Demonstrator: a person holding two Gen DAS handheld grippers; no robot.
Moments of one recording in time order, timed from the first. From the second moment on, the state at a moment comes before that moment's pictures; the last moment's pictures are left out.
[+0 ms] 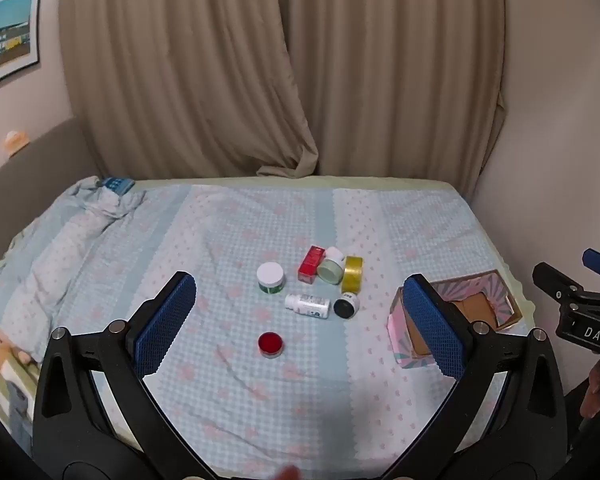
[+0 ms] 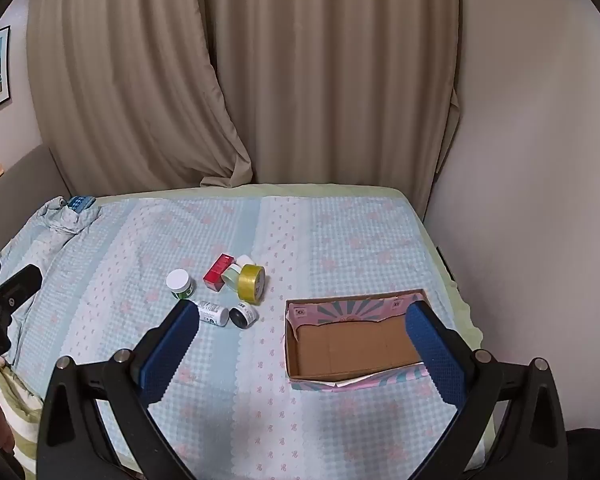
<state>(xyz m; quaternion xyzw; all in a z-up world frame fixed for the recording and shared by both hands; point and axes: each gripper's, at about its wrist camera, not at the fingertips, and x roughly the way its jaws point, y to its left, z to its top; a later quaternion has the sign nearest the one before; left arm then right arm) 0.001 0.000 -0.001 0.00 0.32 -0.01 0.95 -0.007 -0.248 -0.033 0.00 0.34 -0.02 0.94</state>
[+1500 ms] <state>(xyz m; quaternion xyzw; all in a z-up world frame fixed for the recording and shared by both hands) 0.014 -0.001 -0.008 -0.01 0.32 0.00 0.95 0.016 -0.247 -0.030 -0.01 0.34 -0.02 0.94</state>
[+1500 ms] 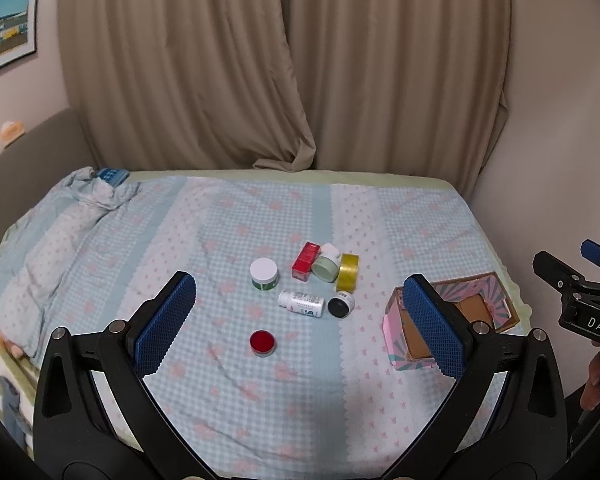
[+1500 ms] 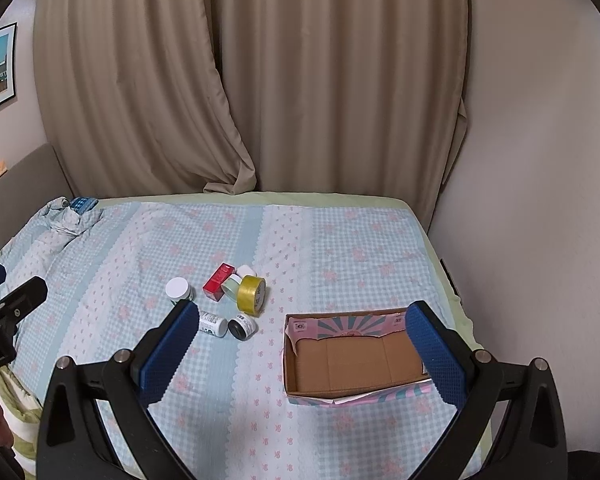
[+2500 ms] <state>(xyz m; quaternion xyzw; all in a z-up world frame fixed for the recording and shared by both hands) 0.021 -0.001 -0.007 -0.01 0.33 0.00 0.95 0.023 -0.247 -0.033 -0.01 0.33 -0.01 0.94</state>
